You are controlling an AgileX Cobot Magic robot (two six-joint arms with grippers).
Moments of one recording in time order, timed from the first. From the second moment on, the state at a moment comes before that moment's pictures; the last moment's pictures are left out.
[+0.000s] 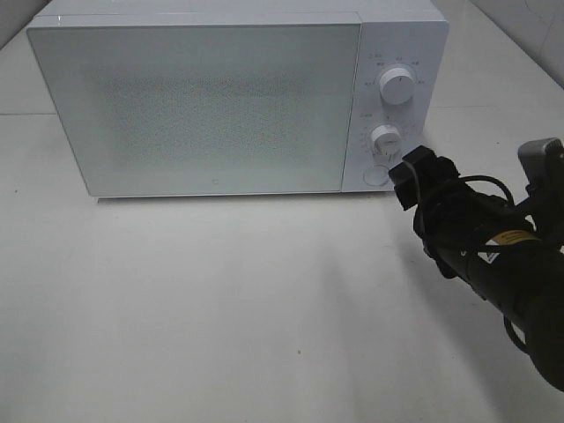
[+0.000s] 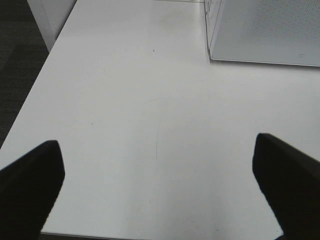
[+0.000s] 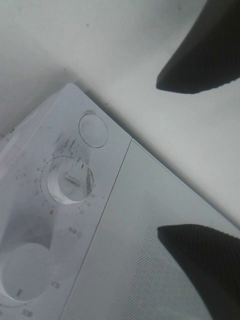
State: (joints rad) left arm -0.01 0.00 -0.52 0.05 1.08 -0.09; right arm 0.70 1.69 -0.32 0.62 -1.07 0.86
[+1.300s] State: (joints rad) left arm -0.01 0.00 -0.52 0.05 1.08 -0.09; right arm 0.70 1.71 -0.33 0.64 -1.07 1.40
